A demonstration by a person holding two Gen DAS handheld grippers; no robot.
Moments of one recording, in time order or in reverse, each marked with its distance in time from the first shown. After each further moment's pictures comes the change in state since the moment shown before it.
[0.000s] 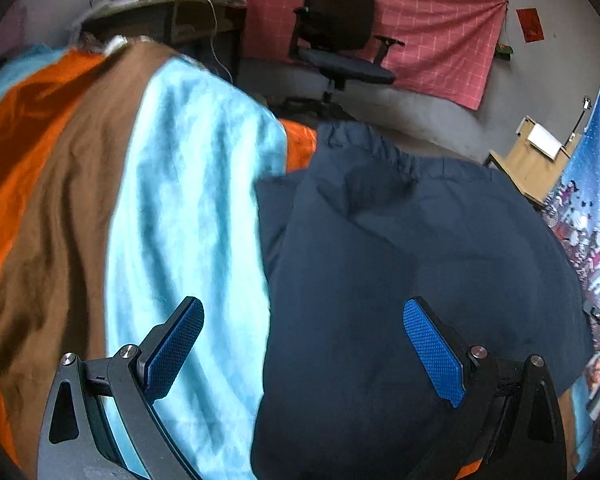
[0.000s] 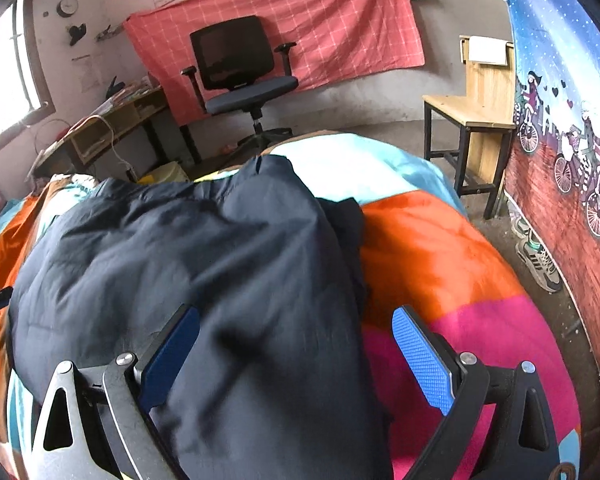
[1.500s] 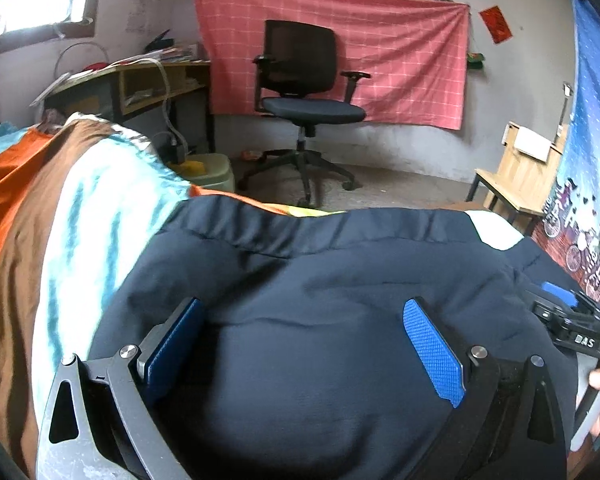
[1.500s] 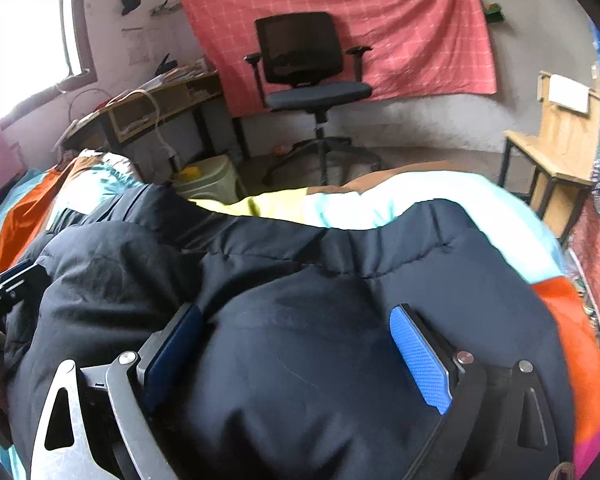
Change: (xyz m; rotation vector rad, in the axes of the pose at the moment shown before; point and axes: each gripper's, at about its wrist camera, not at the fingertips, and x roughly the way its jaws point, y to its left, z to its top) left arm 0.047 -0.102 0.031 0.114 -0.225 0.068; right arm 0.103 0.104 0.051 -0.151 -0.038 0.103
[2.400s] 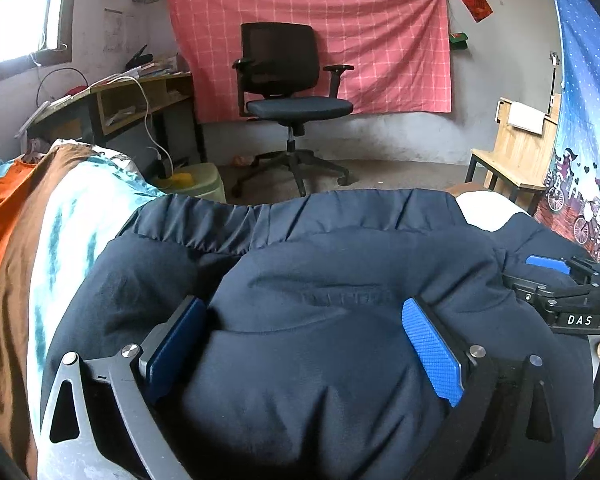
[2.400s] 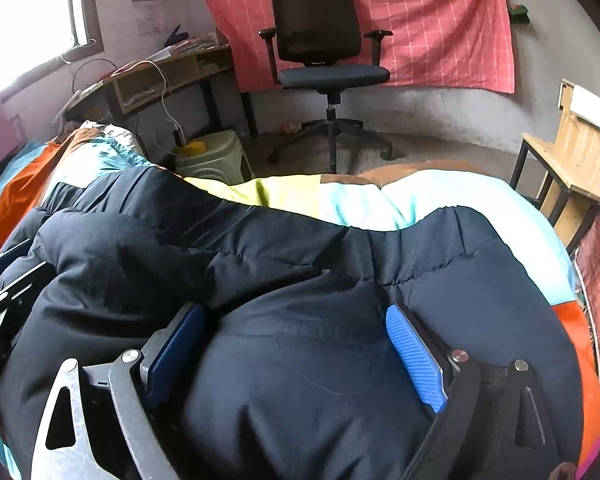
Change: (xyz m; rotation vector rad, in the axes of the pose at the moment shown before) left arm 0.027 -0.044 -0.013 0.113 -0.004 0.007; right arm 0.038 0.011 0.015 -0.067 0.097 0.021
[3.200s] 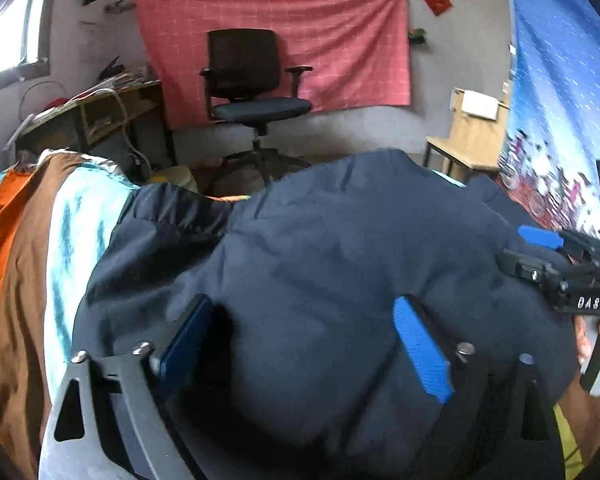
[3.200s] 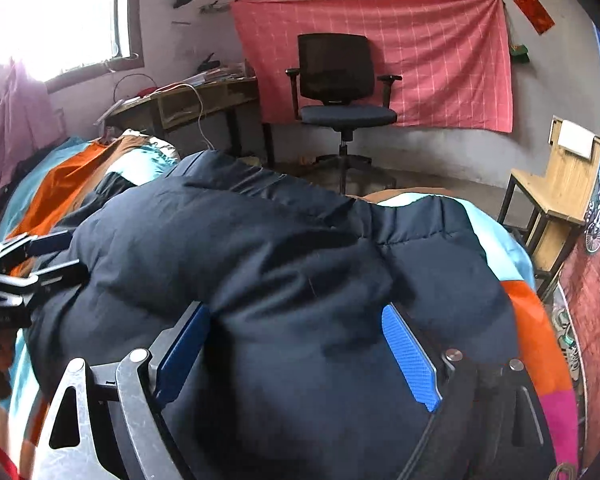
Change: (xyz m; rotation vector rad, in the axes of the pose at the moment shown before) left arm -0.076 -0.024 -0.022 0.062 0.002 -0.097; right arm -0.110 0.028 -0.047 -0.080 -0.126 0.014
